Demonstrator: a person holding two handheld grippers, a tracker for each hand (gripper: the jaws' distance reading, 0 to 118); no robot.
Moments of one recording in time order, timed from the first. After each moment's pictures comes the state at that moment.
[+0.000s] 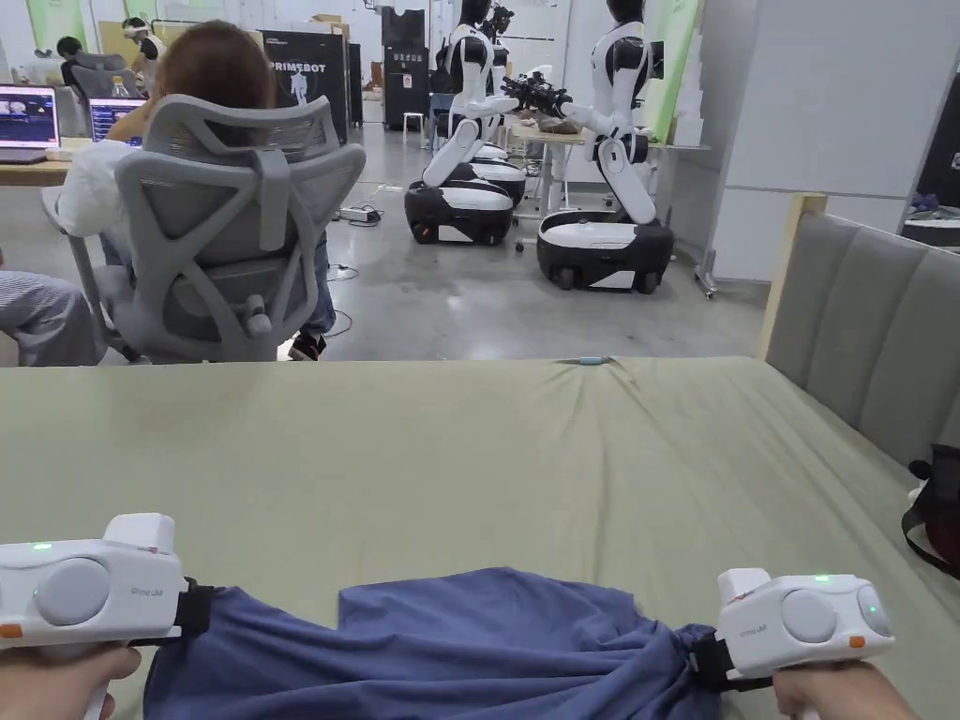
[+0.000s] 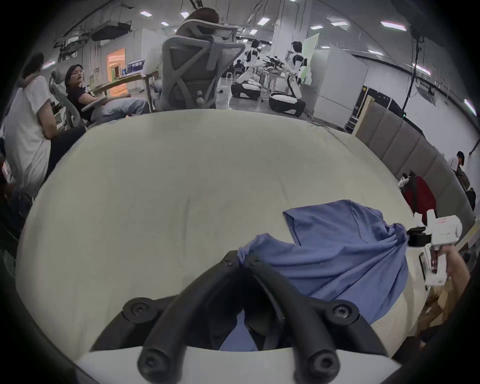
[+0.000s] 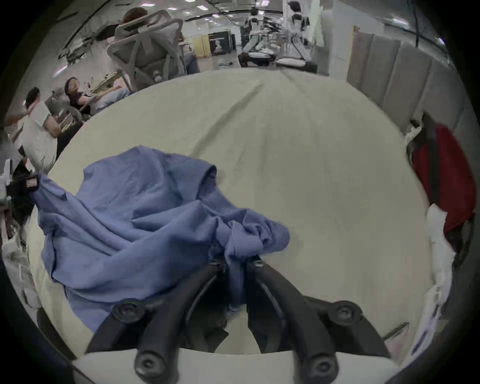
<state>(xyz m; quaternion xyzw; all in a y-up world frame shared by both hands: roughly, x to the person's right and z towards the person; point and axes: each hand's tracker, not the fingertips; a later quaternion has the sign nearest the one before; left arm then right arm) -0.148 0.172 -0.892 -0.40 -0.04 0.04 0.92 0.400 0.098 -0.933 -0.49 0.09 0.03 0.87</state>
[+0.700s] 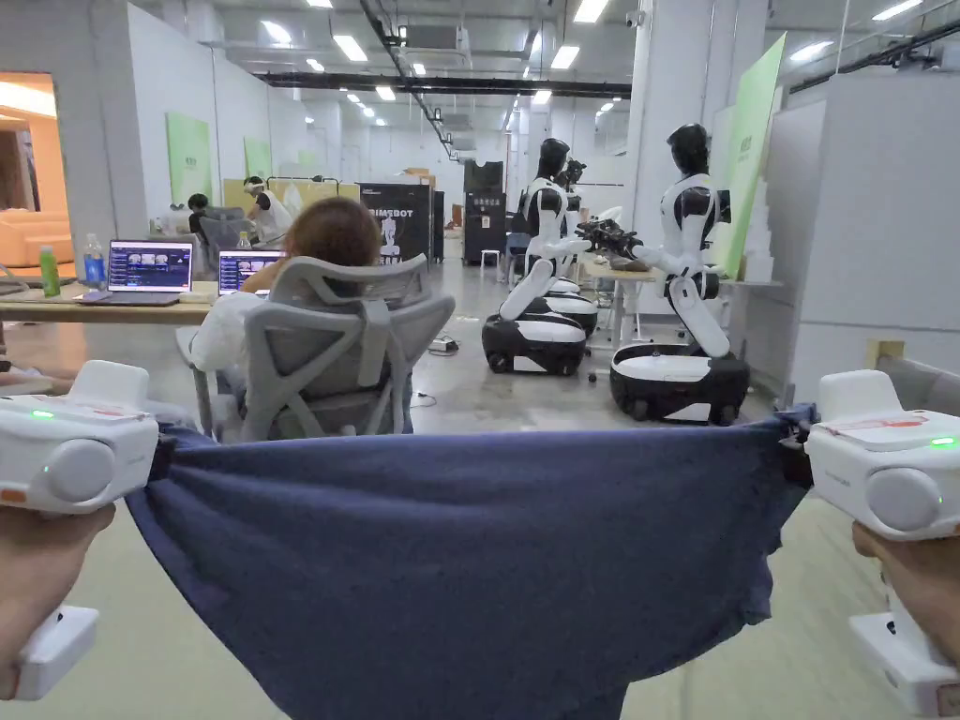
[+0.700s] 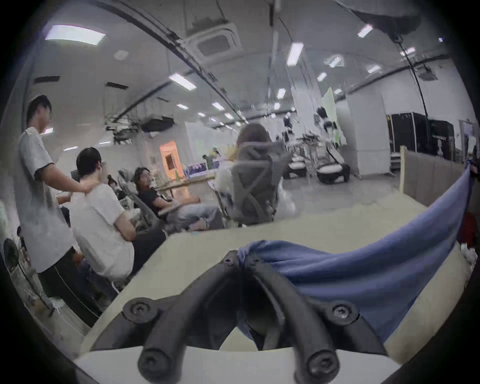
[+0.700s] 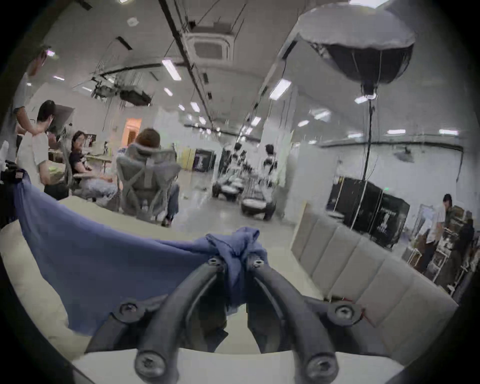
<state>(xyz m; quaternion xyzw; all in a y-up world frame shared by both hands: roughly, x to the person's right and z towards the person) -0.236 0.388 -0.883 -0.13 0.13 -0.09 0.98 0.322 0.392 -0.913 -0.08 -0.02 0.12 0.99</state>
